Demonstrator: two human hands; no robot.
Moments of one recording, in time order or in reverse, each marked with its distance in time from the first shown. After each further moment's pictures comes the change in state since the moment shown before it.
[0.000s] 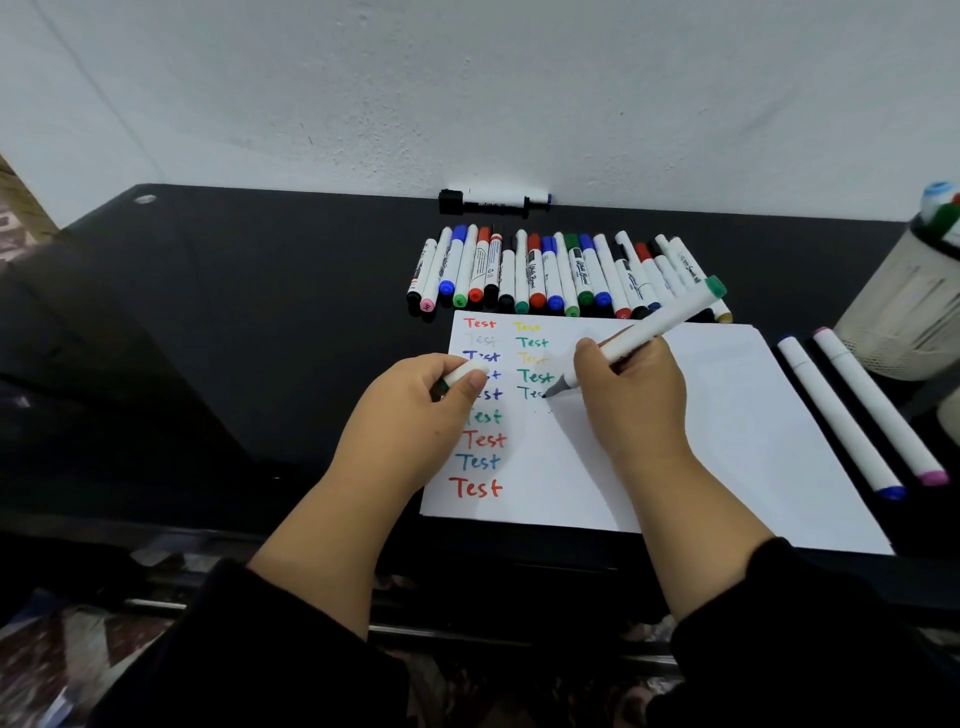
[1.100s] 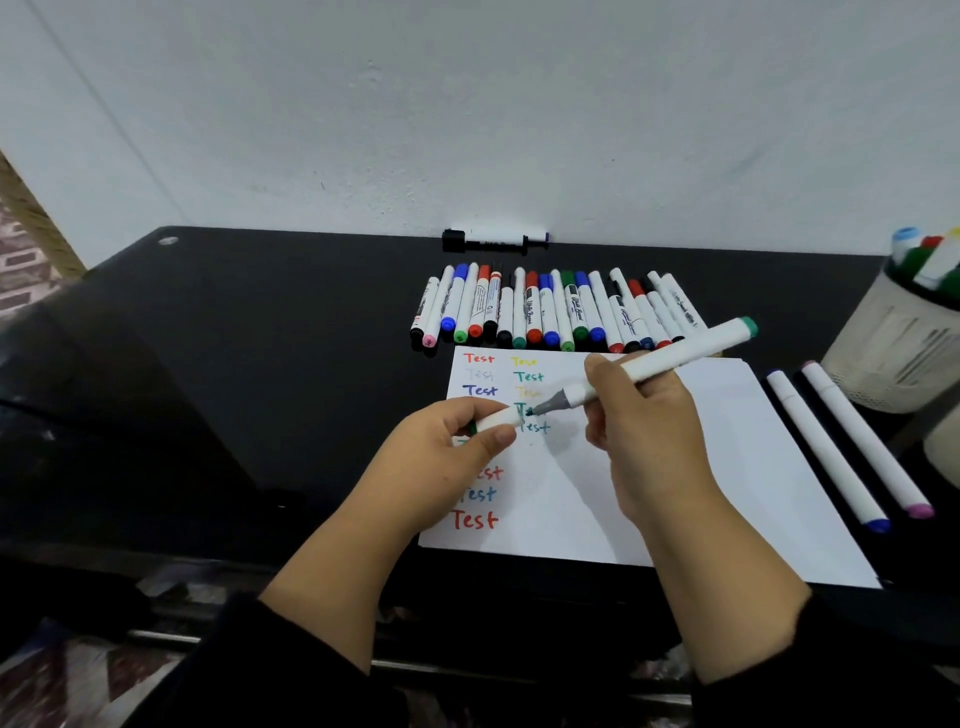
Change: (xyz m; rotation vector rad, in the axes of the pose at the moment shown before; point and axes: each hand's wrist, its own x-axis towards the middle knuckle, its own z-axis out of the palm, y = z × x) left_hand -0.011 0.015 -0.005 -0.190 -0.230 0.014; right_hand -0.016 -0.028 -0.016 0.474 -0.096 0.151
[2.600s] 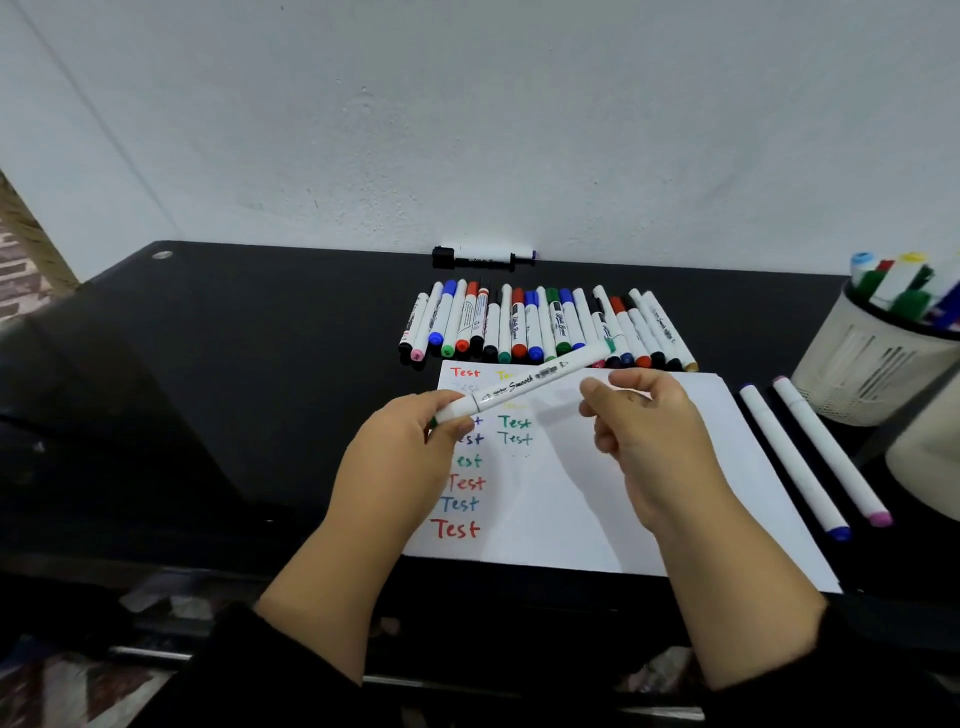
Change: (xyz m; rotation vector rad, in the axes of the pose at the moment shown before) left_hand 0.004 0.001 0.004 0.246 0.327 0.036; right_hand 0.007 -0.011 -0.023 -0.155 0.010 0.105
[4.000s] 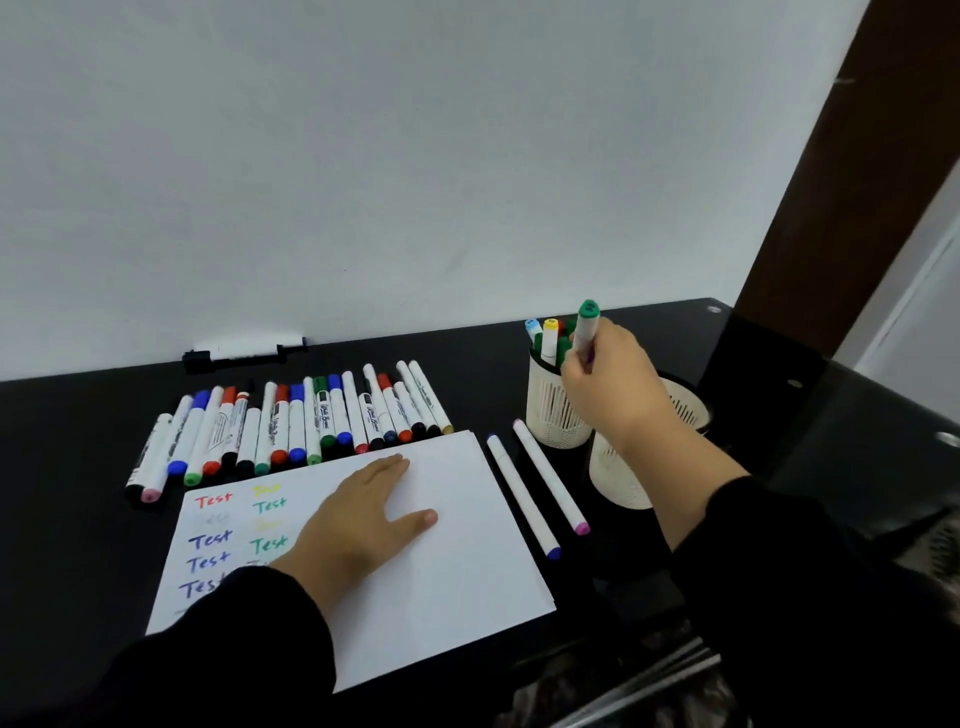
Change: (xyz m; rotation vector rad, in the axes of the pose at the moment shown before) left_hand 0.048 0.090 0.121 0.278 -0.509 0.337; right_hand 0.059 -0.088 -0.182 -0.906 0.409 -0.376
